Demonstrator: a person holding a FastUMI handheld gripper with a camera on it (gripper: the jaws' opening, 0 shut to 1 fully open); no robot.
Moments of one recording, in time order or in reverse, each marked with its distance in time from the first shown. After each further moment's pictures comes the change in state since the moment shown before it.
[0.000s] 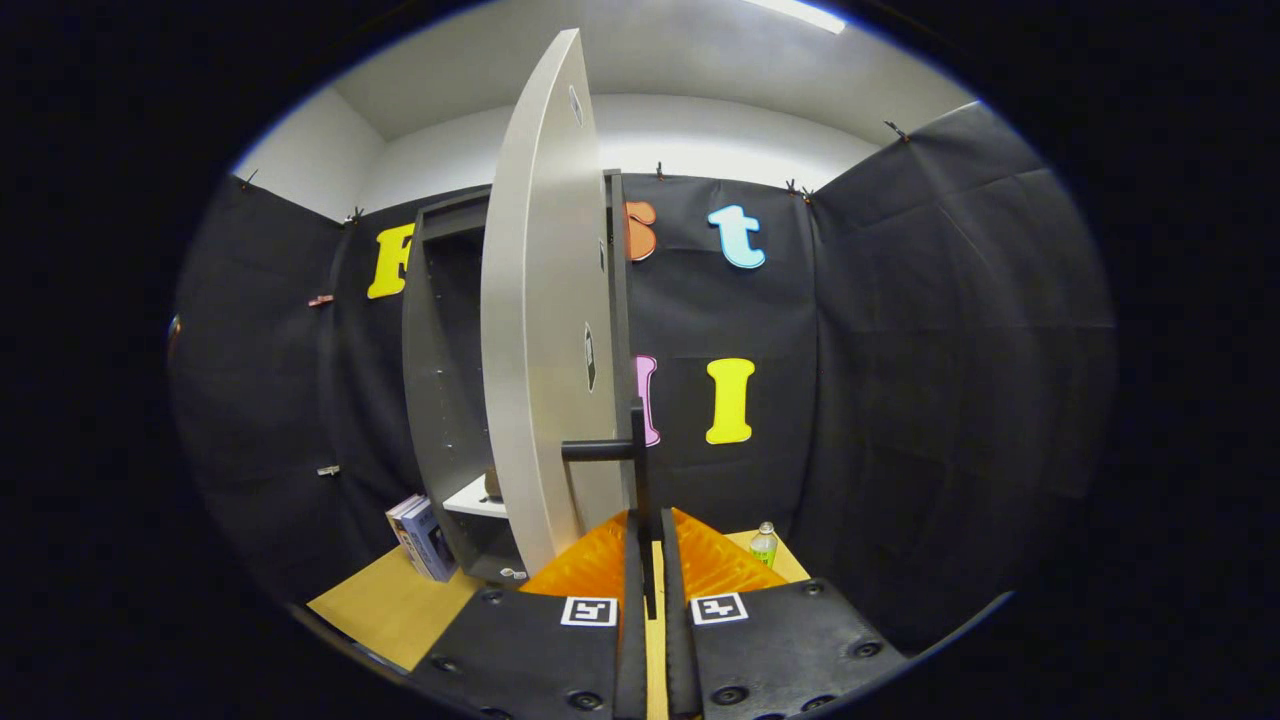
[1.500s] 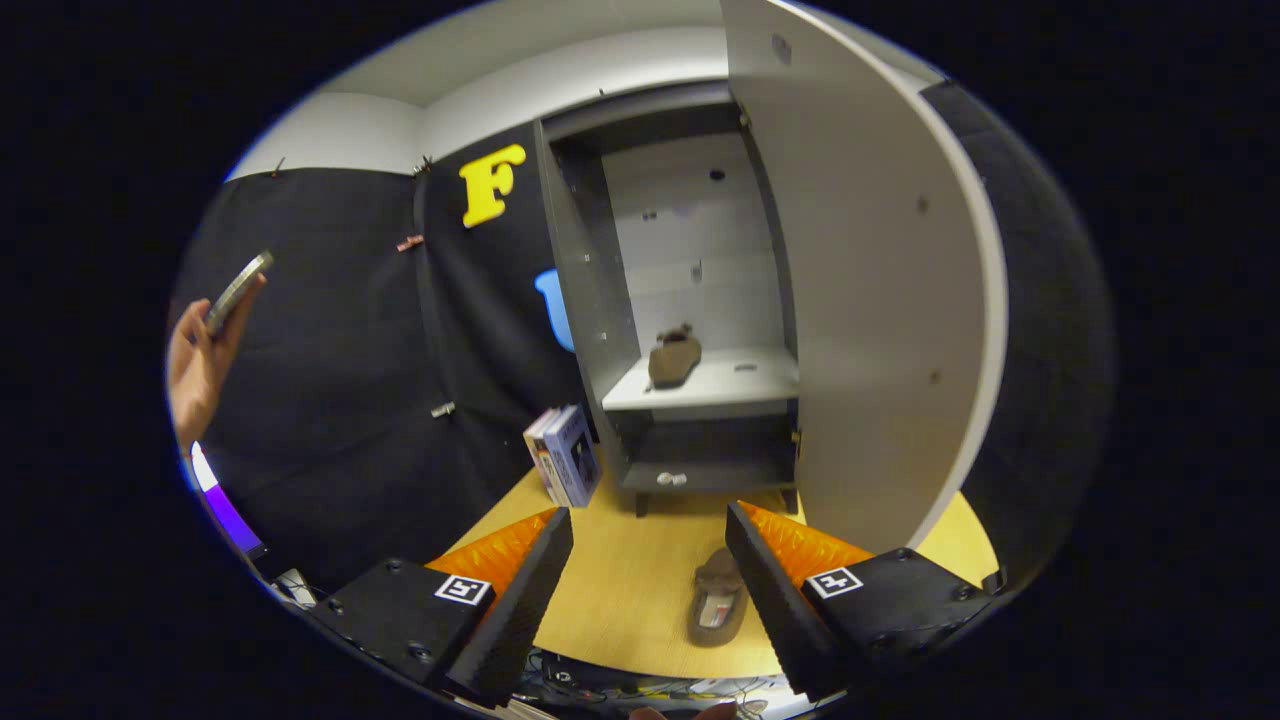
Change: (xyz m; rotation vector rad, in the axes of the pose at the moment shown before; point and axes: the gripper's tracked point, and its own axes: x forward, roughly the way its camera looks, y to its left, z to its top) arm -0.041 0.200 -0.173 0.091 0.409 0.223
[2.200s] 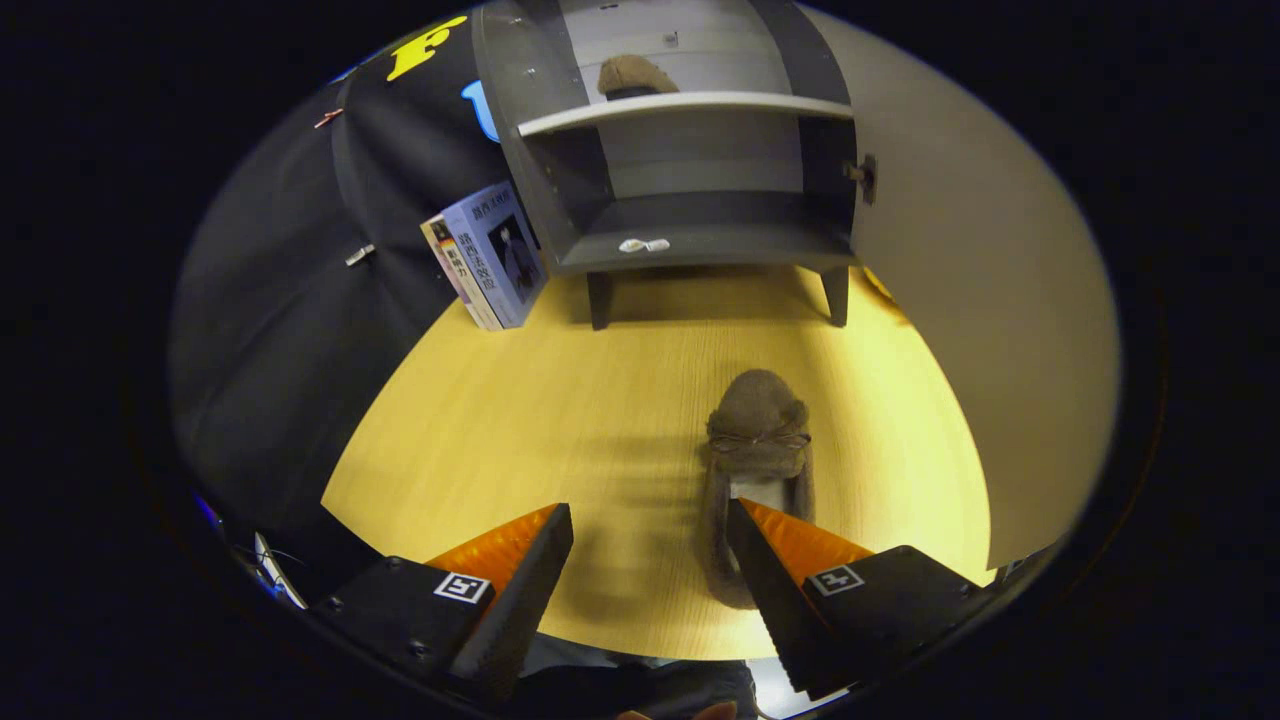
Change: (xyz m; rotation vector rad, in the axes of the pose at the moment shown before) arm 0.159 -0.039 -0.220 0.053 0.425 -0.108
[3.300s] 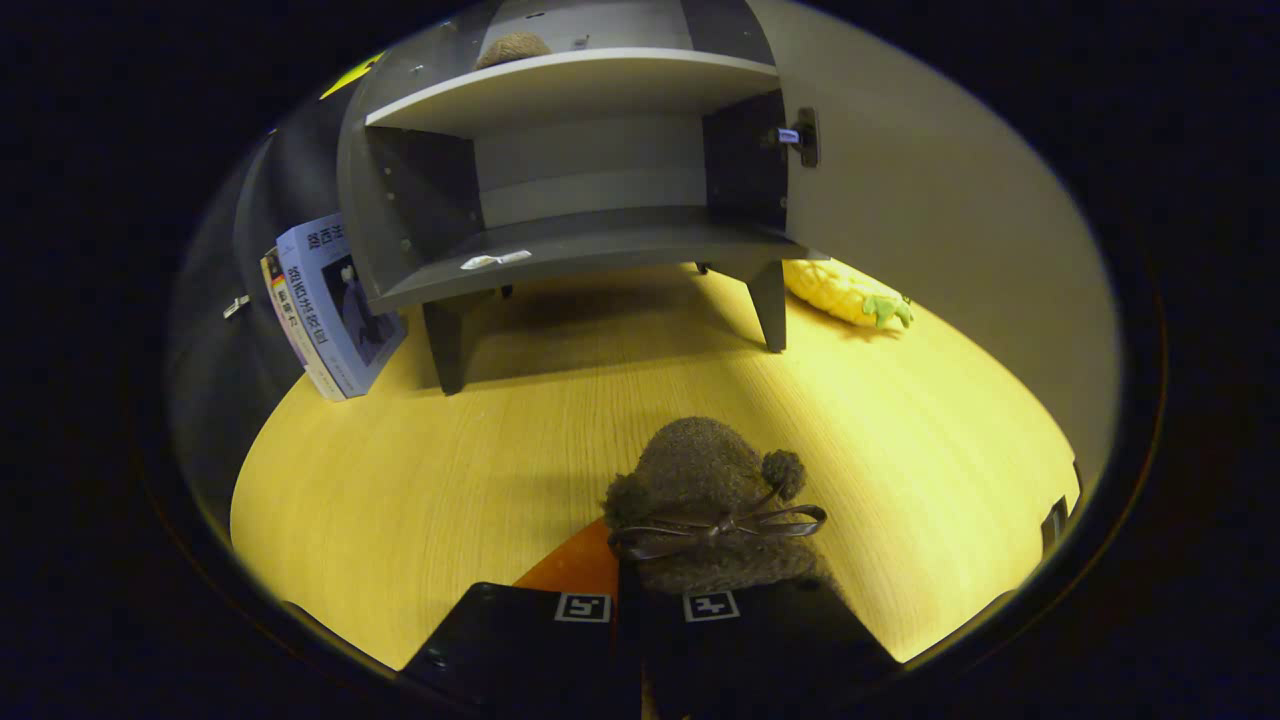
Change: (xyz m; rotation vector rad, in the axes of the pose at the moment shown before) arm 0.105 -0.061 0.052 0.061 -0.268 -0.272
